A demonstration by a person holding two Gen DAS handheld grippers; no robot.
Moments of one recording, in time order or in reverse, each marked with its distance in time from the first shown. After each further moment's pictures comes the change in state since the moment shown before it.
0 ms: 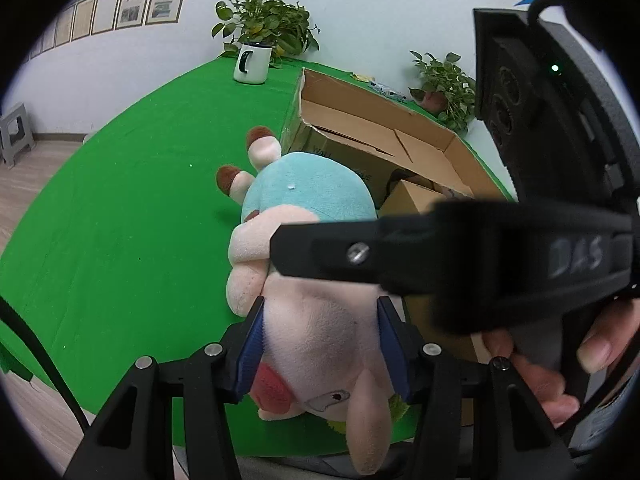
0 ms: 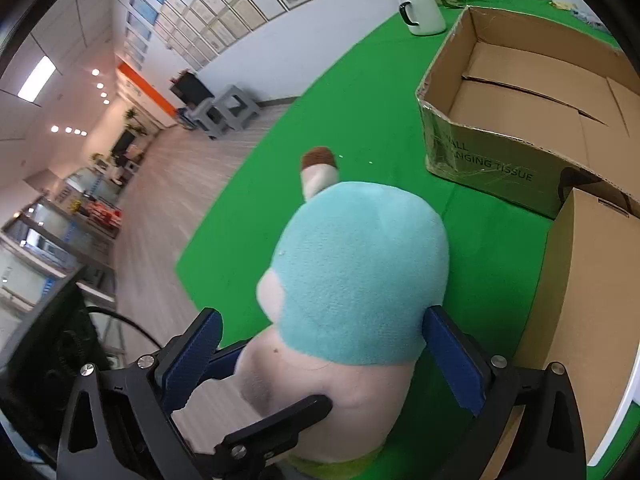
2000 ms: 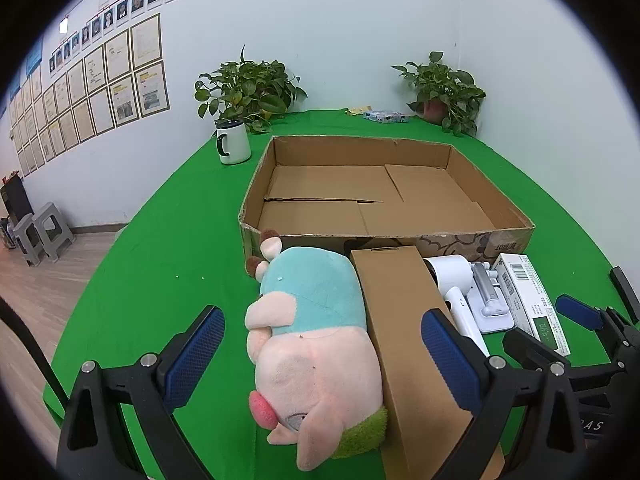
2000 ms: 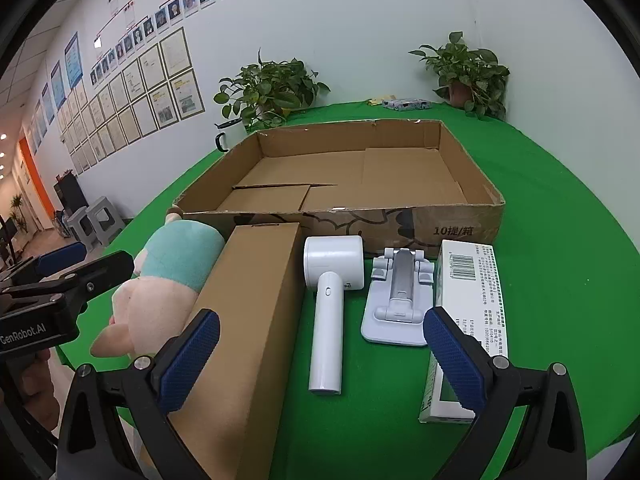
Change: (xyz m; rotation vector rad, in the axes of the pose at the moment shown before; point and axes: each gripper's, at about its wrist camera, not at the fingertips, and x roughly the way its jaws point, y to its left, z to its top) left arm 0.007 -0.117 0.039 0.236 -0.148 0.250; right arm -0.153 -0.108 -0.139 0.148 -0.516 -0.537
